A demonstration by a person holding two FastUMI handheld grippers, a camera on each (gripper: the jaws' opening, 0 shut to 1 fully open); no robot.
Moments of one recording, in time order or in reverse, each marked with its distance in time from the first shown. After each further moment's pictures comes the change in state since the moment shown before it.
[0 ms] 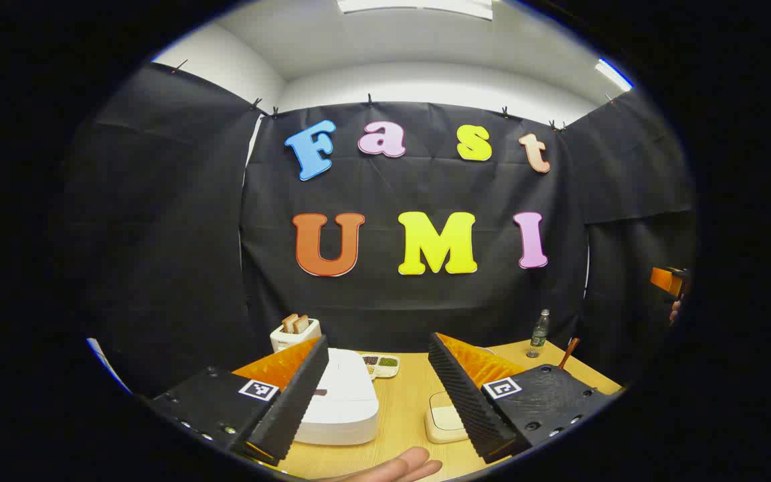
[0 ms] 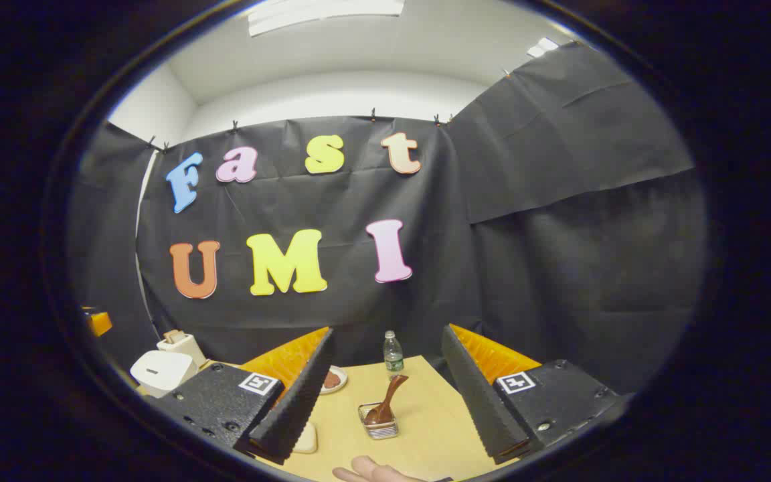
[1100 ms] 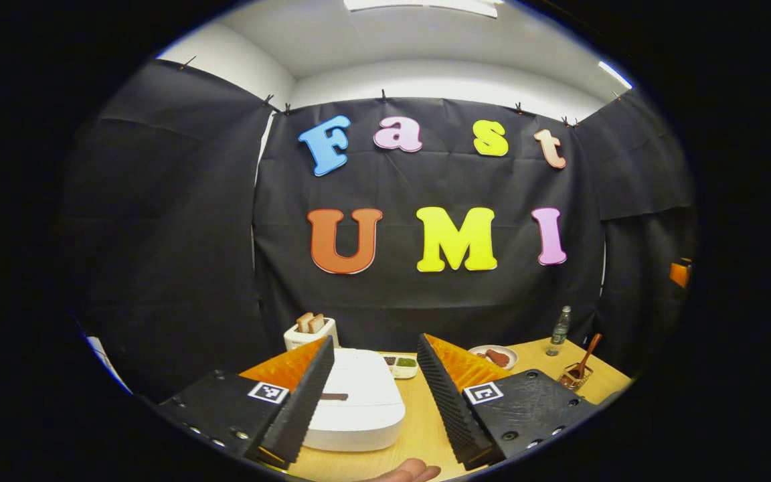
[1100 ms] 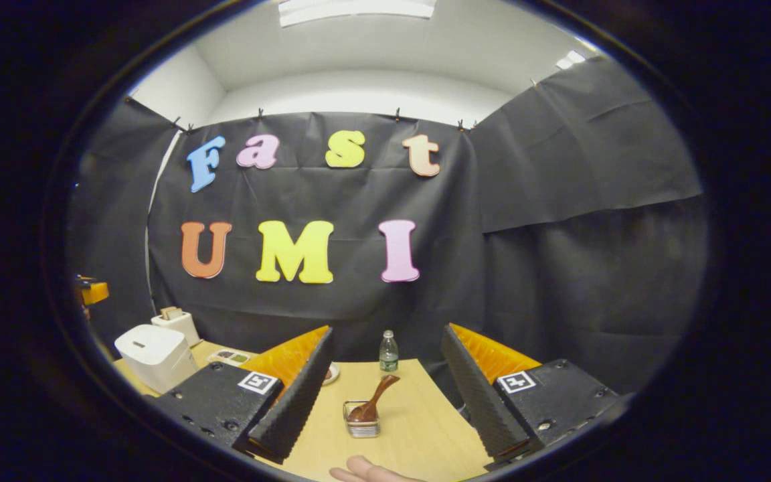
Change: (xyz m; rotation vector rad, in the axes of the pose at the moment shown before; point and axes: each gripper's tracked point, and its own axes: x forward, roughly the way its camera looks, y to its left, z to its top) left arm 0.029 0.040 -0.015 0.010 -0.002 0.051; right arm 0.005 -0.002 0.002 -0.121 -0.023 0.072
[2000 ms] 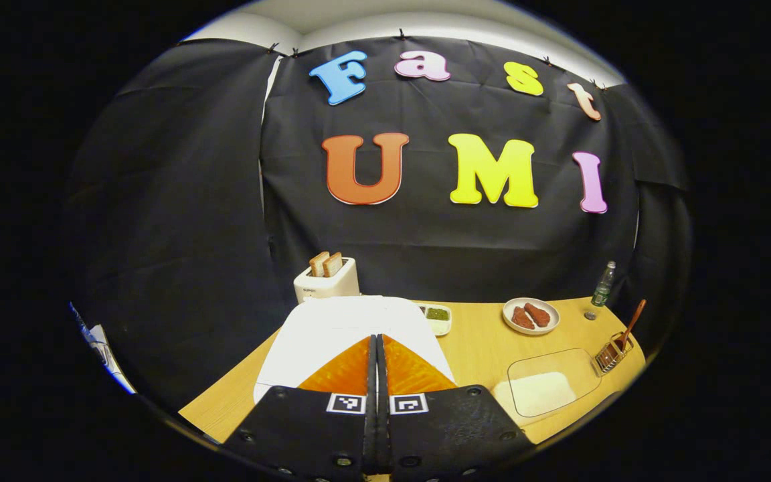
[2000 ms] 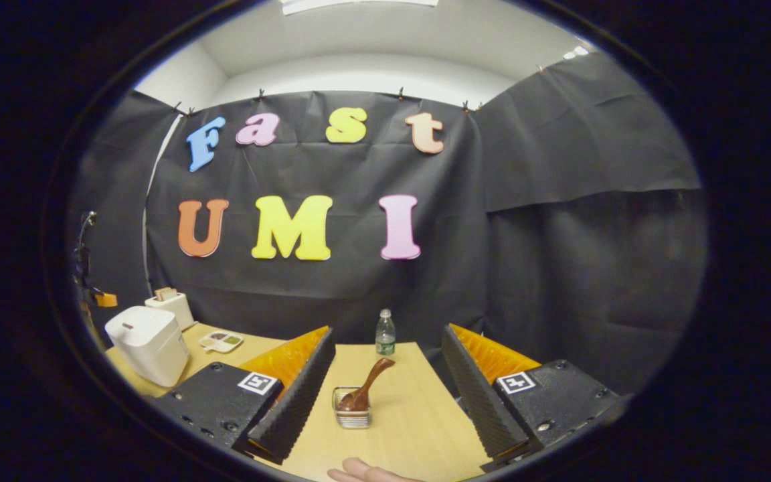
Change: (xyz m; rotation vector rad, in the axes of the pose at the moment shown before) left arm 0.079 0.040 -0.126 -0.006 0.330 0.094; right arm 0.026 -0.012 -0.065 0.001 0.144 0.015
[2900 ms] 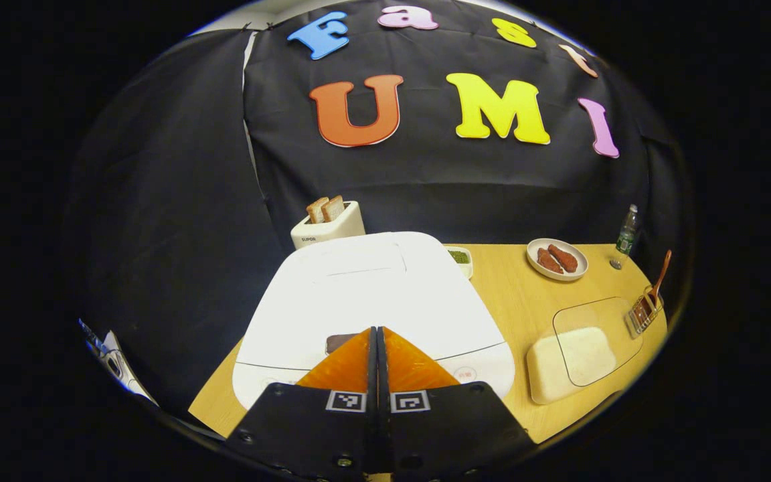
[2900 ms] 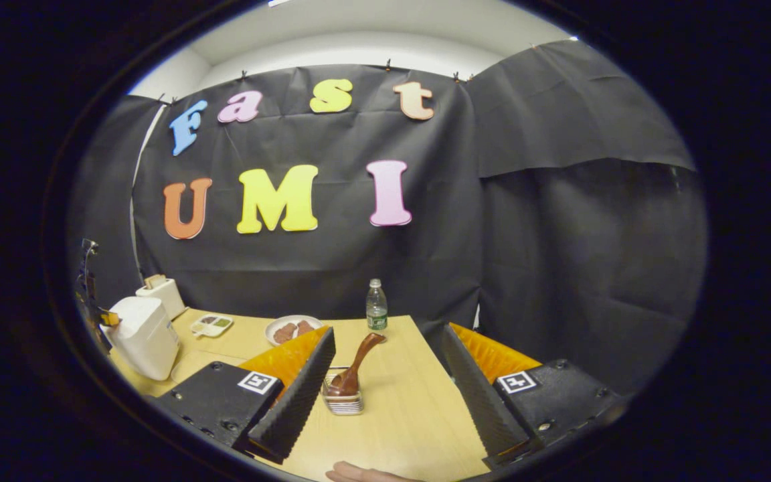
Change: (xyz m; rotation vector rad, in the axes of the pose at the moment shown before) left arm 0.033 0.012 -0.064 0.042 0.207 0.000; right arm 0.030 -0.015 -0.038 0.040 0.118 -0.041
